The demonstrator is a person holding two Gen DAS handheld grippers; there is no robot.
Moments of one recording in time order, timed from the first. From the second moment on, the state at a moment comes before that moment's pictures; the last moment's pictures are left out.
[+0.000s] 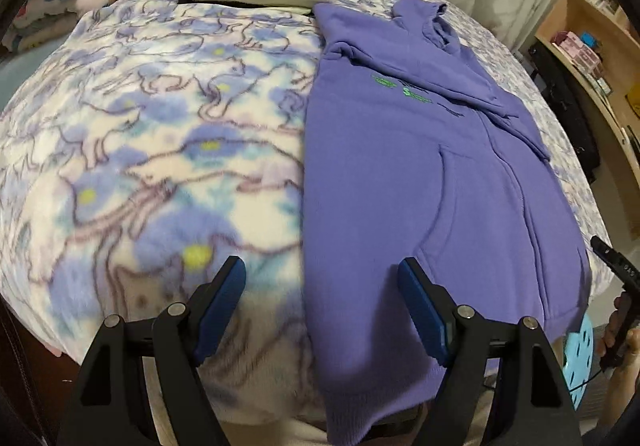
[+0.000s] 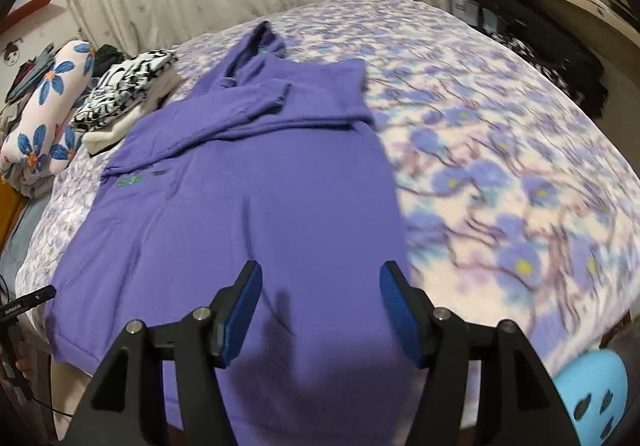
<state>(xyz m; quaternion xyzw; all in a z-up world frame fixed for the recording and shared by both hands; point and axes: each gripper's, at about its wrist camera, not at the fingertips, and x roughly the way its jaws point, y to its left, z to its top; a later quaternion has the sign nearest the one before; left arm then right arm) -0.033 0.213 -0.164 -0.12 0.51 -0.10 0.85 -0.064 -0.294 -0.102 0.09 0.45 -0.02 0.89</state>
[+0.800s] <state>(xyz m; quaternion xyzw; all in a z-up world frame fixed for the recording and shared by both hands) -0.044 0.205 -0.187 -0.19 0.51 -0.24 0.81 -0.104 -0.302 -0.142 0.20 0.48 0.12 0.84</state>
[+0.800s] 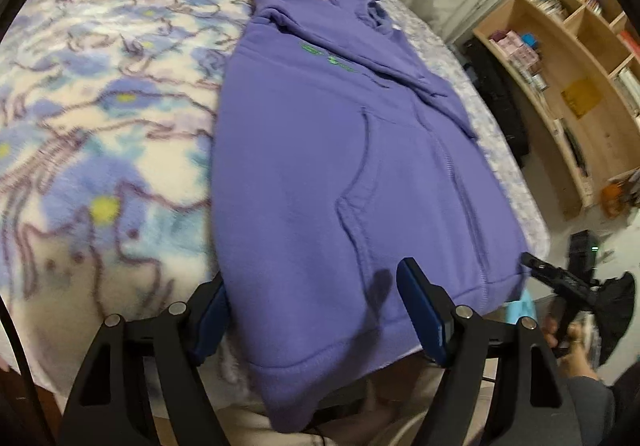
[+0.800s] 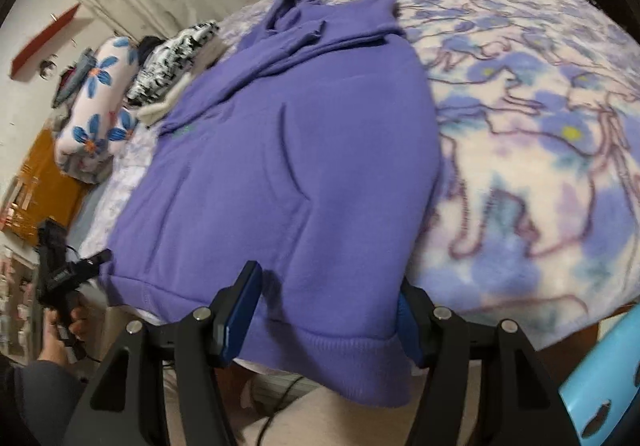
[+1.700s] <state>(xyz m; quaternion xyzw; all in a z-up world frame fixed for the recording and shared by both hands) -0.041 0.197 -0.112 -0.26 0.45 -0.21 0.83 -0.102 -0.290 -0.056 0.24 0.37 0.13 0.89</state>
